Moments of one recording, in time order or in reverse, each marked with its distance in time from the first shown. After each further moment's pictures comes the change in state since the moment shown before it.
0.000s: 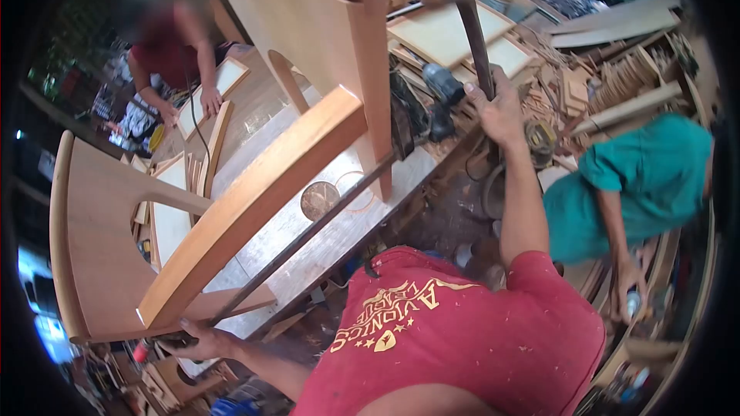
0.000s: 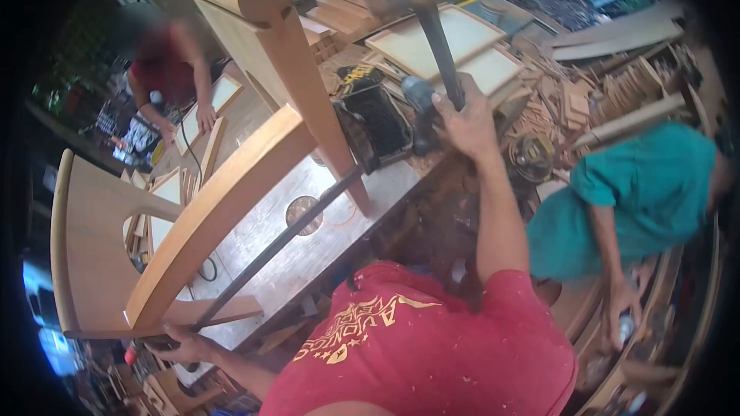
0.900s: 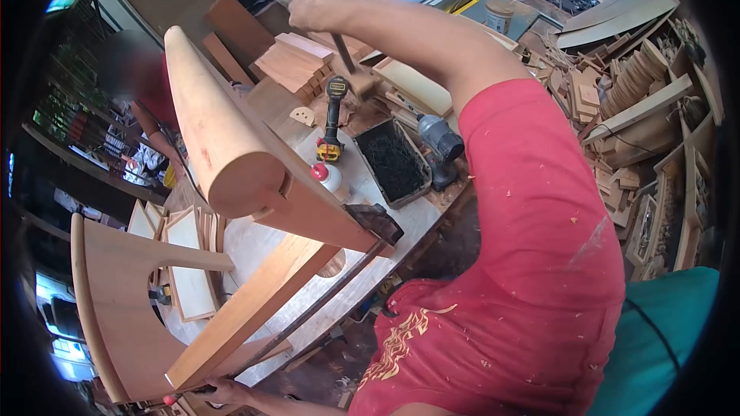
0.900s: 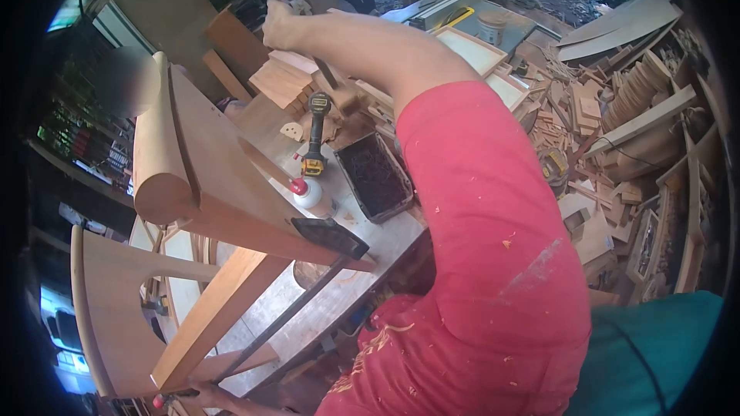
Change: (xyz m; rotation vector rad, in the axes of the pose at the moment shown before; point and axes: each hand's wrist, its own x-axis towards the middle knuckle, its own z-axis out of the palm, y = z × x) left_hand 0.002 0.008 0.005 0.162 -0.037 -0.029; right_hand 0.322 -0.111 0.208 -1.564 -0.525 -1.073
